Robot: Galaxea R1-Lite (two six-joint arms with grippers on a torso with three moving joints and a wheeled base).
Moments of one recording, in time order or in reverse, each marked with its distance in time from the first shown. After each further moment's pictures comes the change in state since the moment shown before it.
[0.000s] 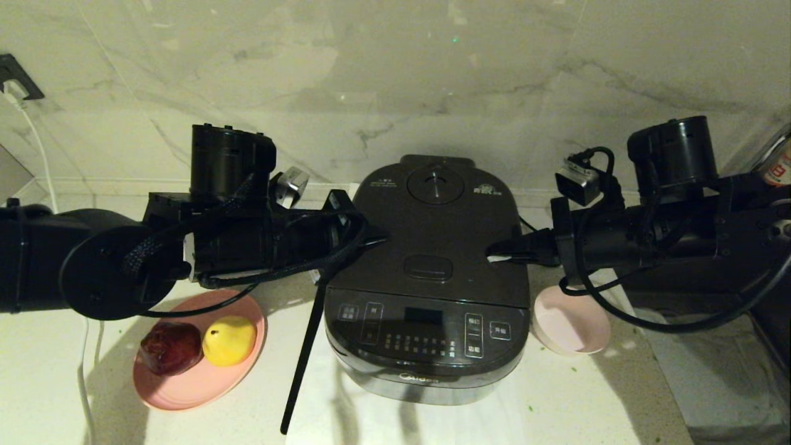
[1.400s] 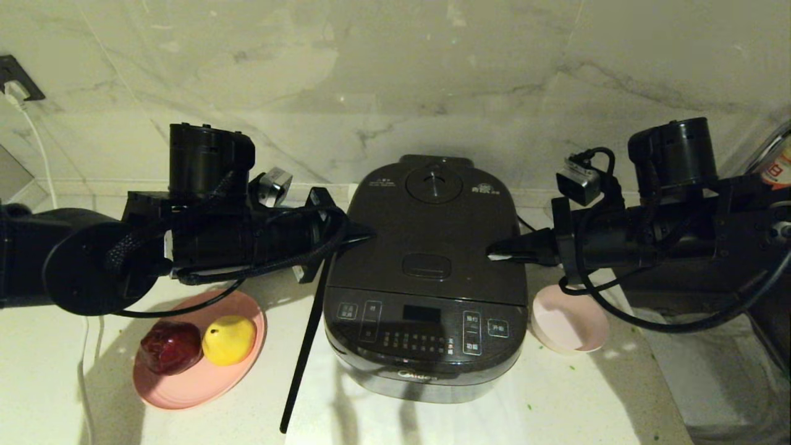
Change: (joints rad) left arm 0.069 -0.024 0.020 -0.011 -0.041 -0.012; right arm -0.004 0.013 0.001 -0.020 0.008 0.000
